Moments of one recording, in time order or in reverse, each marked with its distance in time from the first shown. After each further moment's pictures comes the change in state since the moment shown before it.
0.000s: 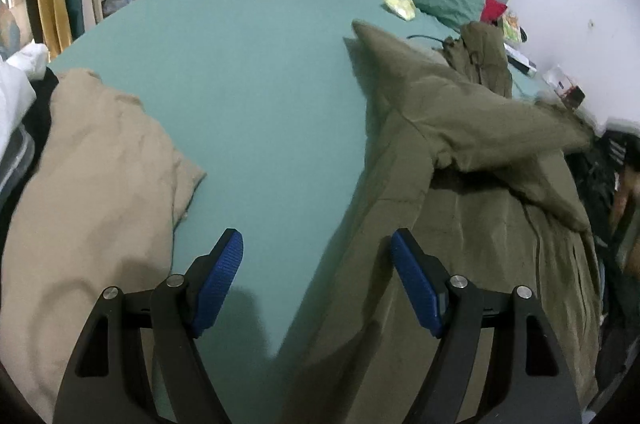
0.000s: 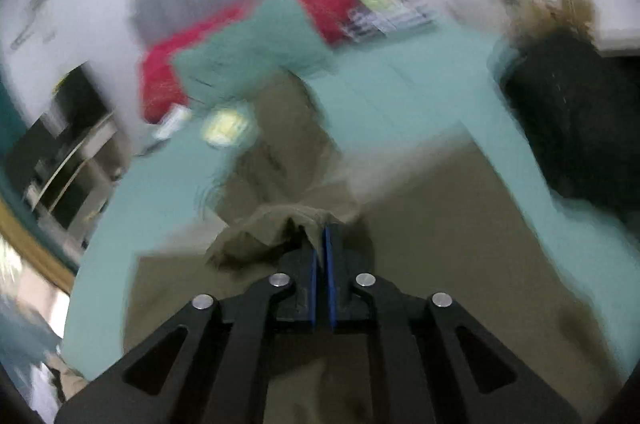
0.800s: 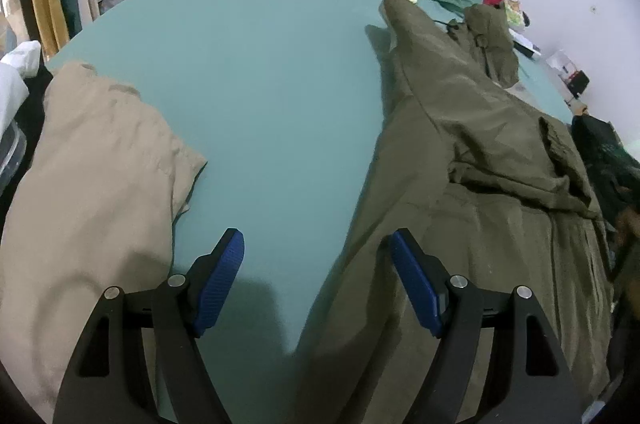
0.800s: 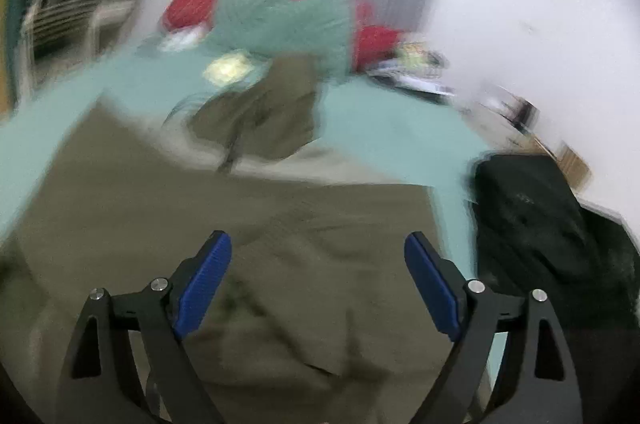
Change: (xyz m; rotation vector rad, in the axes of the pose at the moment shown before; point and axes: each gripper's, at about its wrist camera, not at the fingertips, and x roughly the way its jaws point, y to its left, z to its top) left arm 0.003 -0.003 0.009 0.027 0.028 0.021; right arm 0.005 0.050 -0.048 -0.716 -0.080 -0.207
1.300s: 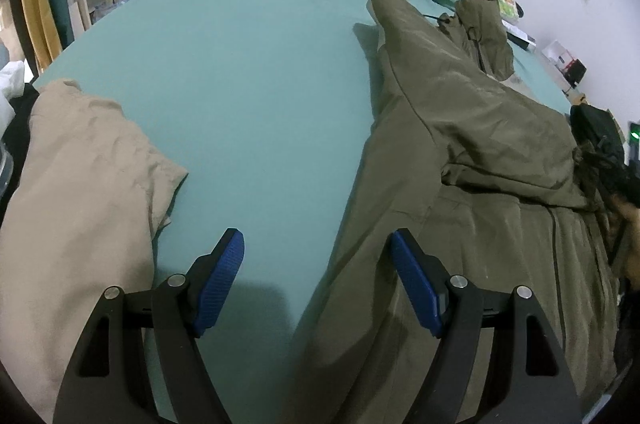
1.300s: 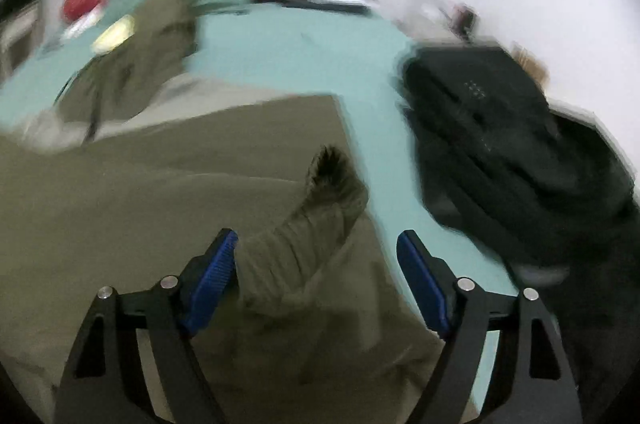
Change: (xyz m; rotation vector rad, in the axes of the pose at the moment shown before) left arm 0.007 -0.010 0.003 0.049 -0.003 0.010; right arm 0.042 -0.154 -0.052 0.395 0.237 -0.172
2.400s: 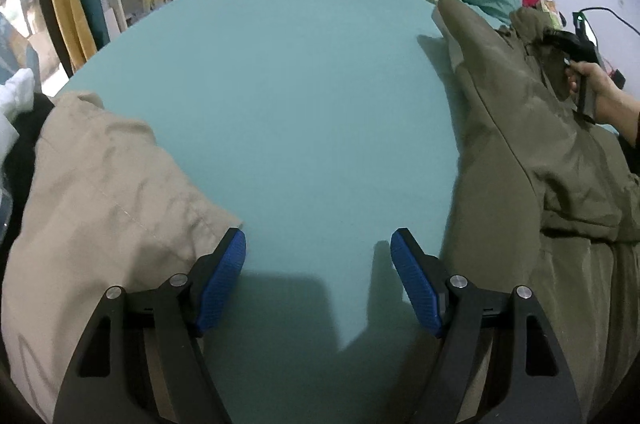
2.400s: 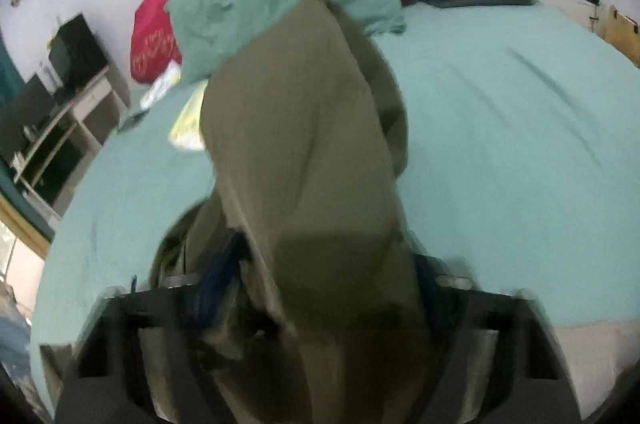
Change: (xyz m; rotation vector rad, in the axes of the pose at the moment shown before) left arm 0.032 0.034 0.024 -0.030 -0.035 0.158; right arm 0.163 0.219 0.187 0.033 0.019 0.520
